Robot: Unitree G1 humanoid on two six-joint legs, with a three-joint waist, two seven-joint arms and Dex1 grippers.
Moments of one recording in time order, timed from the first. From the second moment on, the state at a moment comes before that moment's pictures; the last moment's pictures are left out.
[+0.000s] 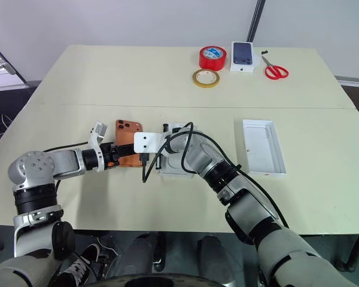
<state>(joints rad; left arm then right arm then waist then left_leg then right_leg) -0.54 0.36 0.44 0.10 -0.80 1.51 -0.40 -0.87 -0.15 0.57 0.48 -0.35 0.16 0.85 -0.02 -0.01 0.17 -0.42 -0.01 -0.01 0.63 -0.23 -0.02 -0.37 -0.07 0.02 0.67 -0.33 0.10</state>
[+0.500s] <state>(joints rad) -0.49 0.42 0.50 0.11 -0.83 1.52 -0.44 -0.86 -0.15 0.57 0.47 -0.35 0.16 0.85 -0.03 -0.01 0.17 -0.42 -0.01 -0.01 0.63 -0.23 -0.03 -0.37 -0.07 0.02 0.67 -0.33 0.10</state>
